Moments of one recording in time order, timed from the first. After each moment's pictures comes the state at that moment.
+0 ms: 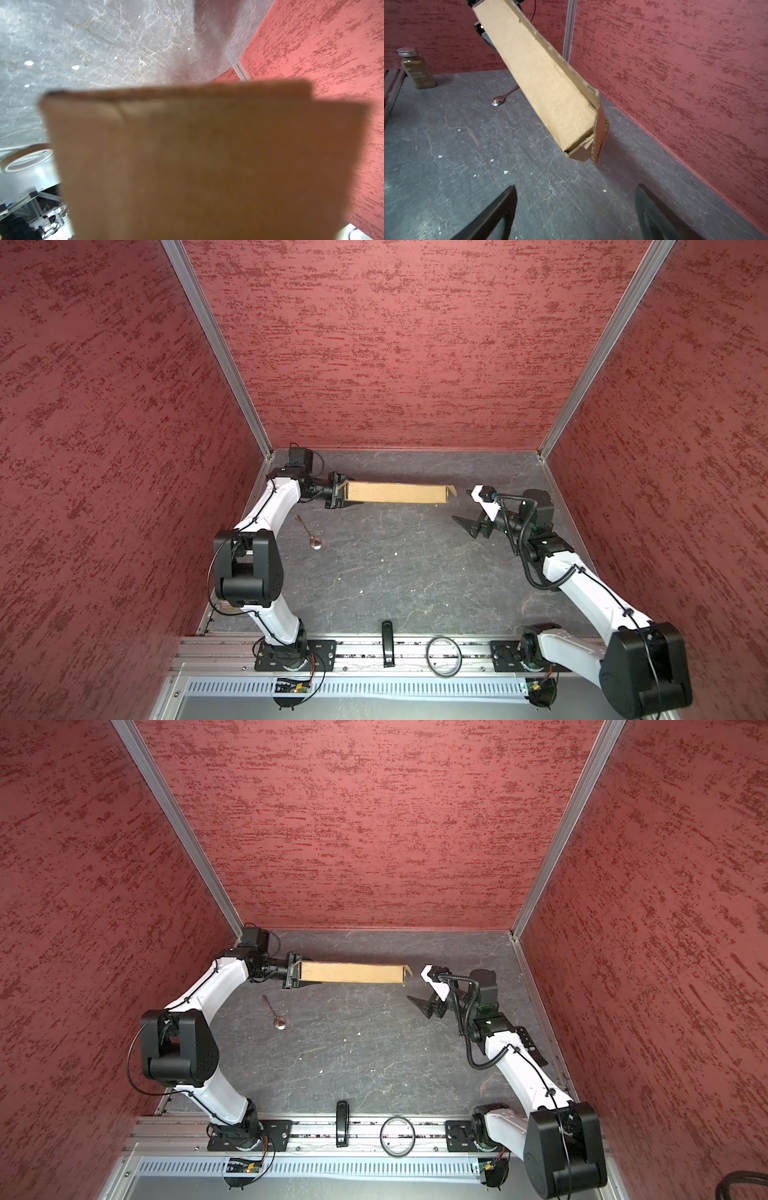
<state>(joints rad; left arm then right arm) -0.01 1.70 1.40 -0.83 1.10 -1.42 0.16 1.13 0.69 0.13 -0.78 -0.43</state>
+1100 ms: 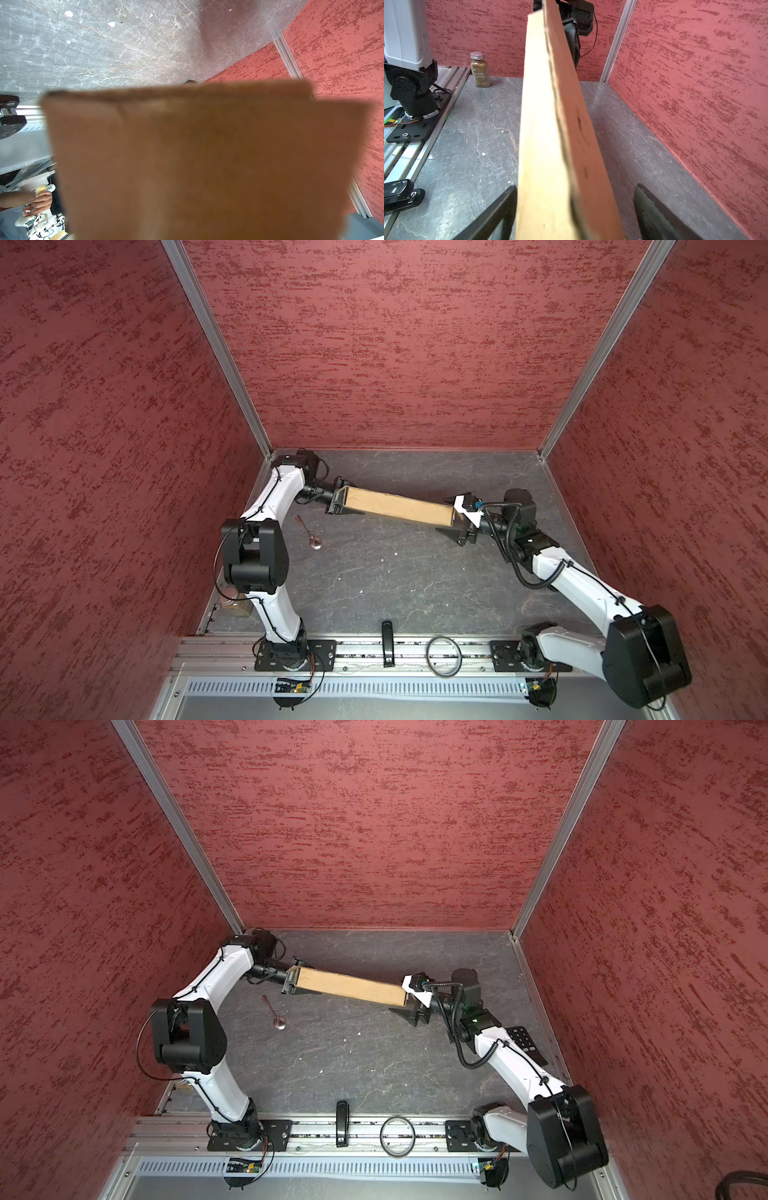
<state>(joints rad) -0.04 1.82 1.57 -1.31 1.14 -1.05 0.31 1.19 0.70 0.21 -0.89 -0.46</state>
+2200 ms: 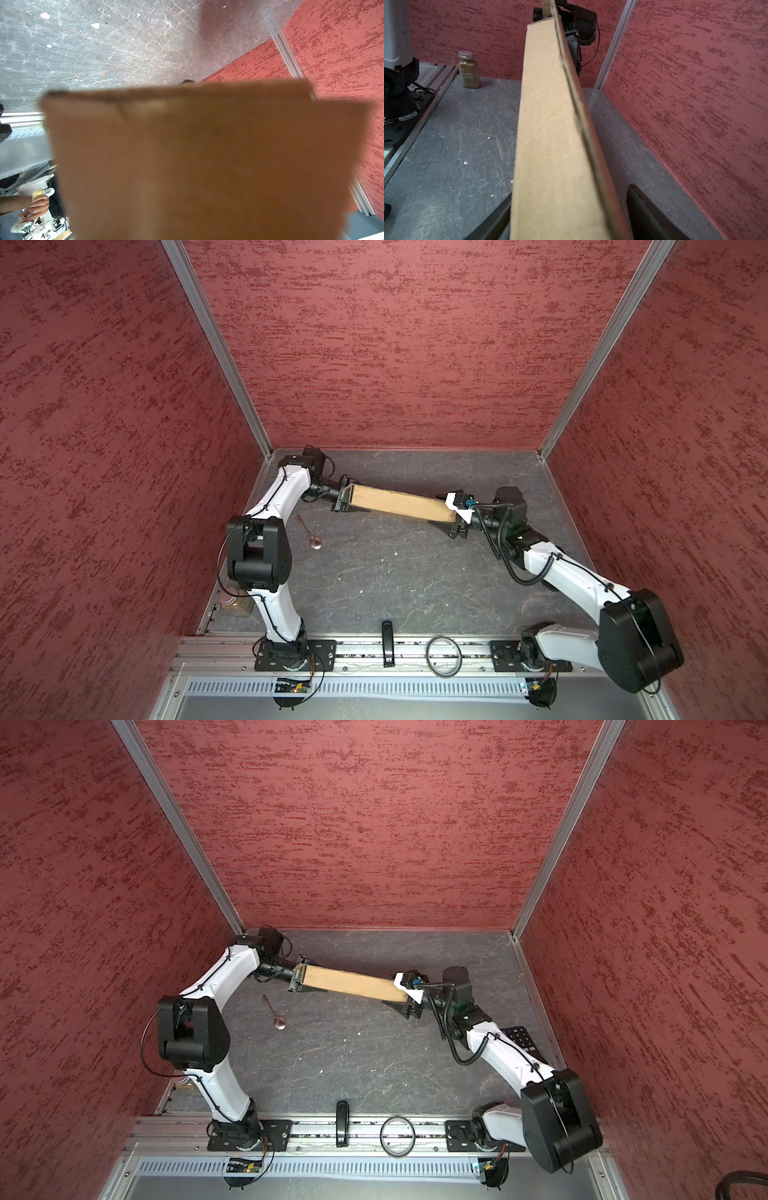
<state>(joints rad) -0.07 1.83 1.57 -1.21 1.16 -1.12 0.36 1.27 0.73 0.33 -0.81 -0.46</state>
